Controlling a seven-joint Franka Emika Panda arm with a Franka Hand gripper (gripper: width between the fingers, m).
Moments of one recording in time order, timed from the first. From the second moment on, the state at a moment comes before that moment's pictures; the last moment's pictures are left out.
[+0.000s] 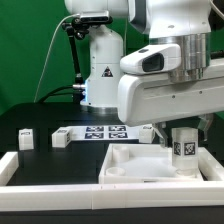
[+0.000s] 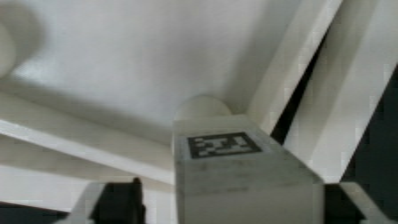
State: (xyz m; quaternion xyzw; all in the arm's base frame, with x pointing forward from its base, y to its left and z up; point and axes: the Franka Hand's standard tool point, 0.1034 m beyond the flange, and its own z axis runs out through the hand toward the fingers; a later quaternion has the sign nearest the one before) arm 0.613 0.093 0.077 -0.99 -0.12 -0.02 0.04
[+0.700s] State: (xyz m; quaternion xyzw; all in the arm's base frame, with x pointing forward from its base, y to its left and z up) arm 0.614 0.105 0.076 -0.98 0.17 -0.02 0.06
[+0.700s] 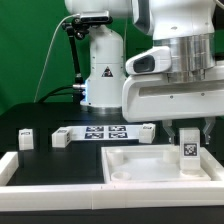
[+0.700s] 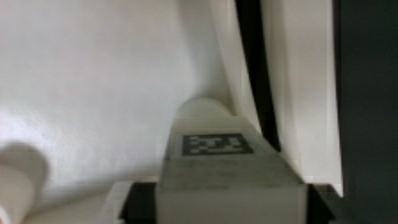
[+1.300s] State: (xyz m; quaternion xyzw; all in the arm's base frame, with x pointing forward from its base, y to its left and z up) arm 0.613 0.118 0.075 -0.87 0.48 0.01 0.08
